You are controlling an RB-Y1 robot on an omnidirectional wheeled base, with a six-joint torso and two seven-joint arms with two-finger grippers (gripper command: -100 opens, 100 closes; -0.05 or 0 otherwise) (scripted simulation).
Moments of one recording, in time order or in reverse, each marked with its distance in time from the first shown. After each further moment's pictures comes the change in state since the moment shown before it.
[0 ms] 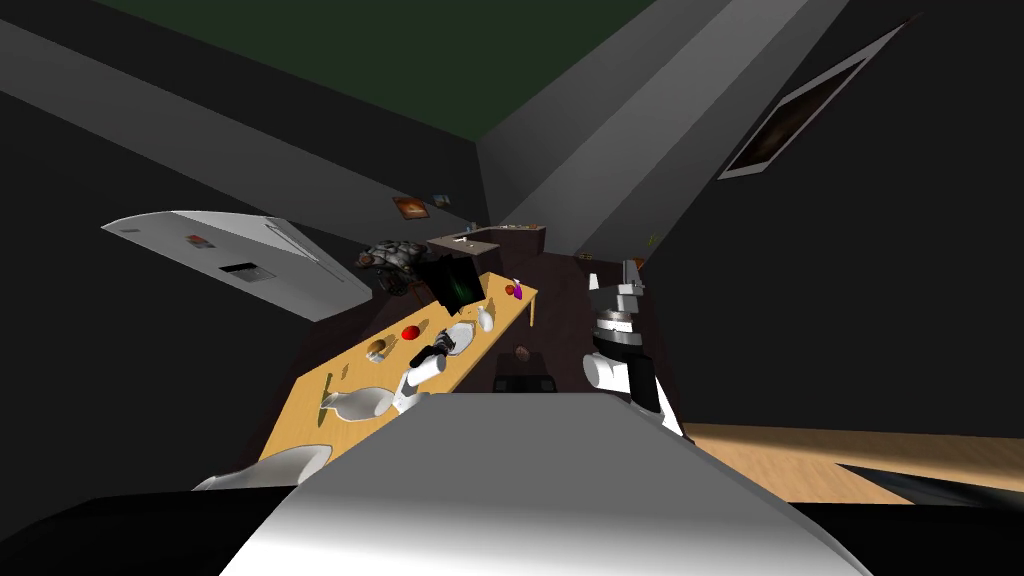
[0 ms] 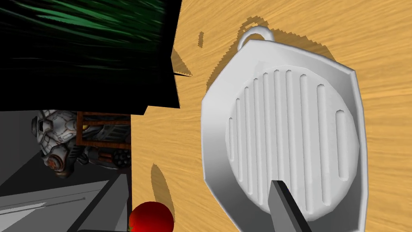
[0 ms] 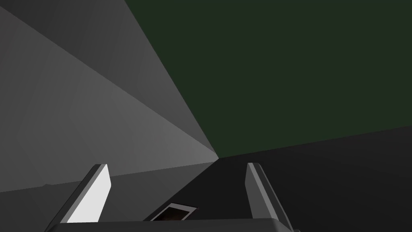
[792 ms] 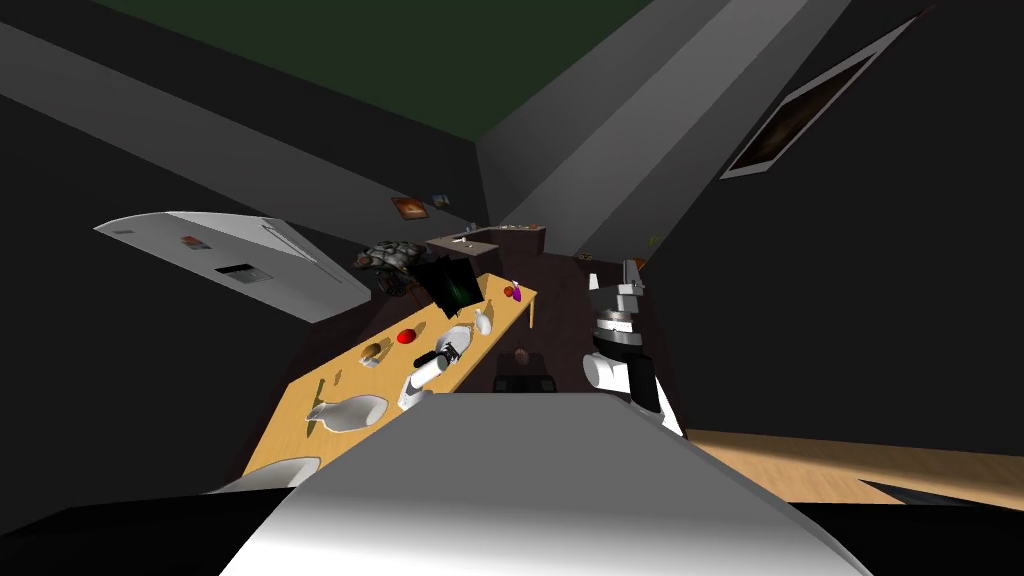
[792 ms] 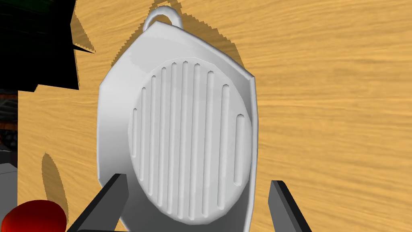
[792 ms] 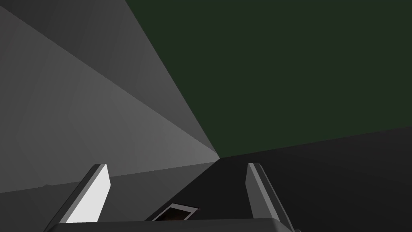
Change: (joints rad) left arm -0.058 -0.028 0.076 0.163 0.059 0.191 0.049; right arm 0.000 0.000 0.000 0.000 0.000 0.000 0.000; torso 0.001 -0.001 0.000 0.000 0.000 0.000
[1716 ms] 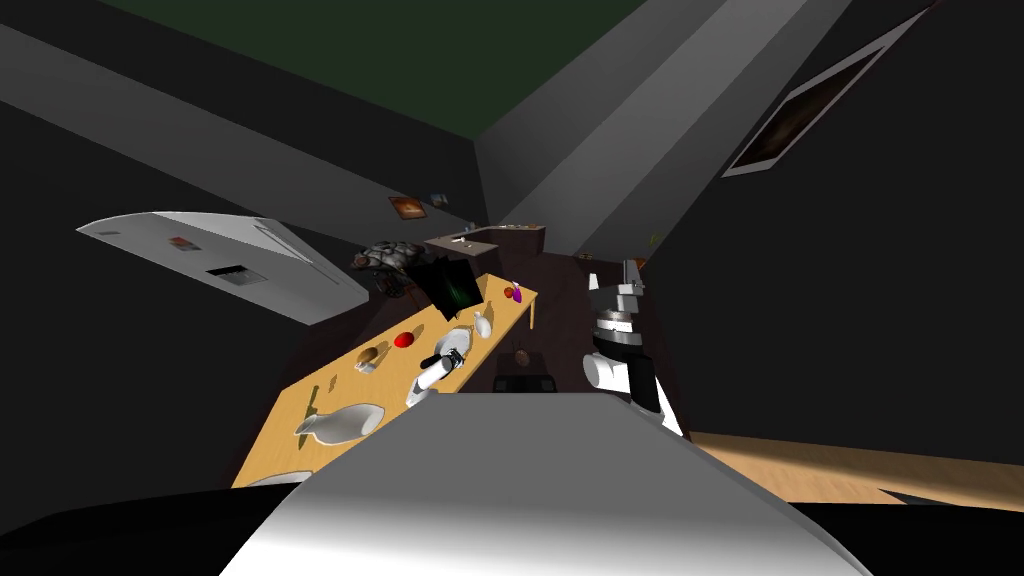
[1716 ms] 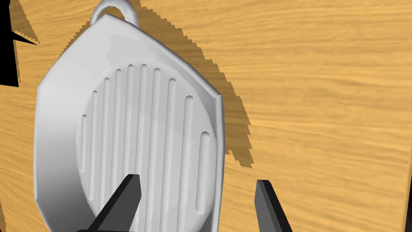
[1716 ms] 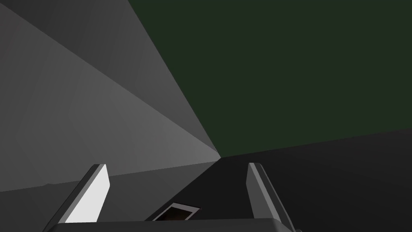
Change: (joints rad) left arm -0.044 -0.017 0.017 0.146 0.017 -0.005 0.016; right arm 0.000 0.000 0.000 0.000 0.000 0.000 0.000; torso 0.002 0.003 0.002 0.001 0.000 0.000
